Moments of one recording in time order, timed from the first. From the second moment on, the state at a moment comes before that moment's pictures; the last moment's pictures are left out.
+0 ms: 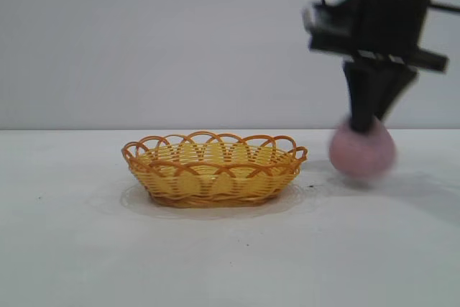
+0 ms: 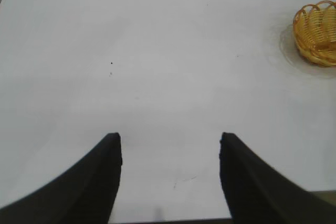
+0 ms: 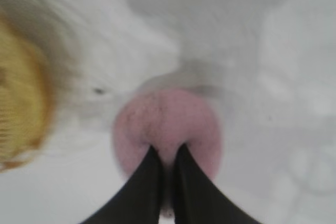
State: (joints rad) left arm -0.15 0.06 -0.49 0.10 1.13 -0.15; right arm 0.38 1.93 -1.44 0.22 0.96 -0.25
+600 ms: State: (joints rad) left arm -0.15 0.06 -0.49 0.10 1.13 -0.15; right arm 0.62 2.04 -1.50 0.24 0.87 -0.24
